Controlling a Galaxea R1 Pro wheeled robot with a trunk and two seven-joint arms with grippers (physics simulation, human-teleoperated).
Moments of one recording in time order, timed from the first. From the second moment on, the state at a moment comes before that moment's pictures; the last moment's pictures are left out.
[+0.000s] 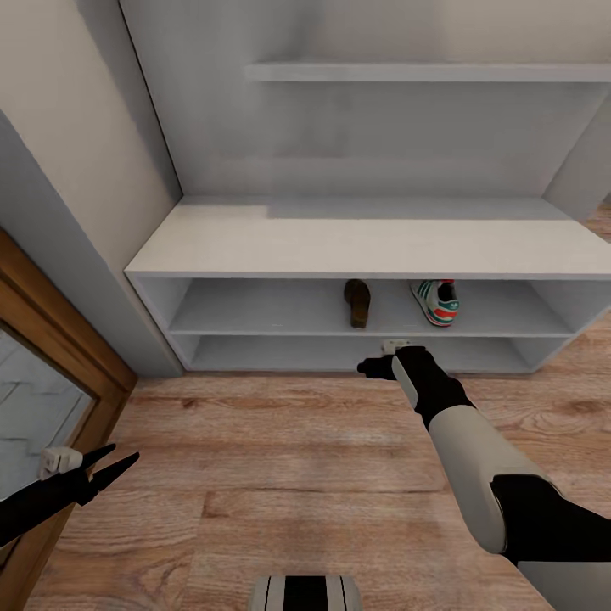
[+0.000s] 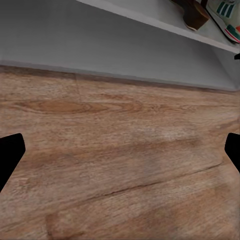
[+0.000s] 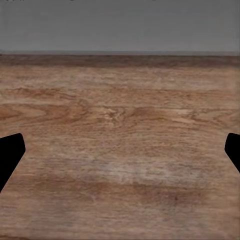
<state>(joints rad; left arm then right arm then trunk) -0.26 0.18 0.73 -1.41 -0.07 0.49 -1.29 -1.08 0.06 -0.03 -0.57 0.01 0.68 0.02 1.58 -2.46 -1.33</state>
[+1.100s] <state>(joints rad) -0.27 0.18 0.74 -1.40 -0.08 0.44 -0.92 -0.85 0.05 -0.03 0.04 0.00 -0.42 0.02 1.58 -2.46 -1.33</state>
